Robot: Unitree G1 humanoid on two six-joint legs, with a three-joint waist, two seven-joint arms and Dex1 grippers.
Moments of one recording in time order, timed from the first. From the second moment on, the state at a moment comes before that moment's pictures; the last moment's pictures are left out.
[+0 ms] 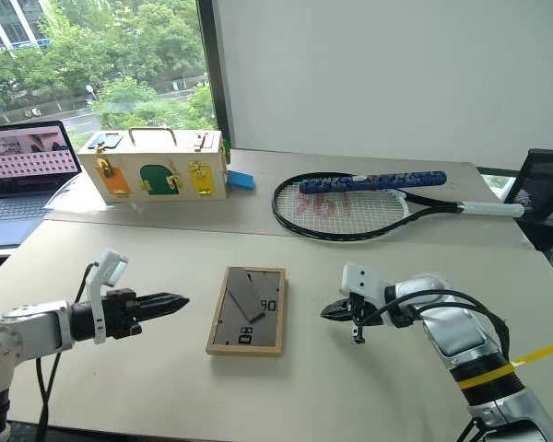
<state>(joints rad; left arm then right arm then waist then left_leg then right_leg) -0.30 0.69 0.48 -0.33 -1.03 1.46 -0.63 -0.46 -0.76 0.22 -0.03 0.16 0.31 1.23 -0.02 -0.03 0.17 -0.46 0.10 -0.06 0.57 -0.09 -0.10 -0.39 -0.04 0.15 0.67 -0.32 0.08</state>
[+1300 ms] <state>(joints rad) -0.33 0.45 0.26 -0.06 -1.51 1.50 0.00 -0.46 -0.57 0.29 0.08 0.06 0.11 1.18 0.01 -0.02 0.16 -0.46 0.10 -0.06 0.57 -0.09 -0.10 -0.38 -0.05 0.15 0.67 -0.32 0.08</state>
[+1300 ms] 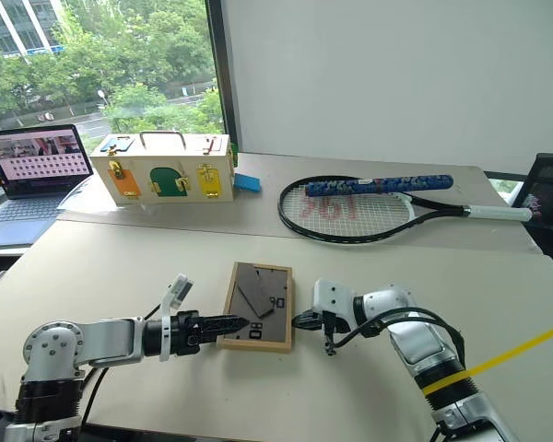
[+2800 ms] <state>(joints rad) -0.50 0.59 0.11 0.08 -1.53 1.53 -0.24 -0.65 -0.57 0.17 -0.08 0.52 0.77 1.11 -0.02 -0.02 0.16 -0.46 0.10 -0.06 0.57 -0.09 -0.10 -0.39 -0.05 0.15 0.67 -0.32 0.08</state>
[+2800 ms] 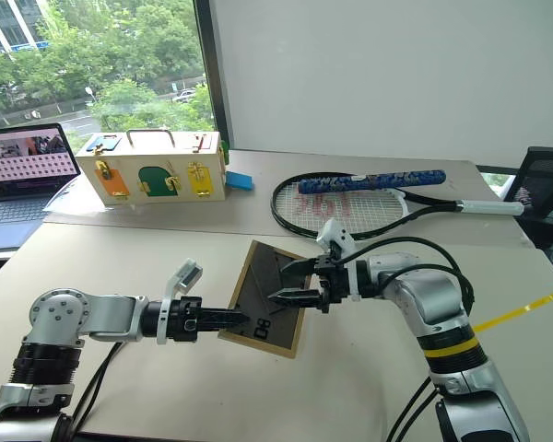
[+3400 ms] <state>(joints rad) -0.55 0.54 0.13 0.15 -1.51 1.51 -0.32 -0.56 -0.72 0.10 -0.28 0.59 0.70 1.17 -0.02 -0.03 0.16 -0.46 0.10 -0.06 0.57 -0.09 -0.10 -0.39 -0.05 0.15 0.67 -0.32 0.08</state>
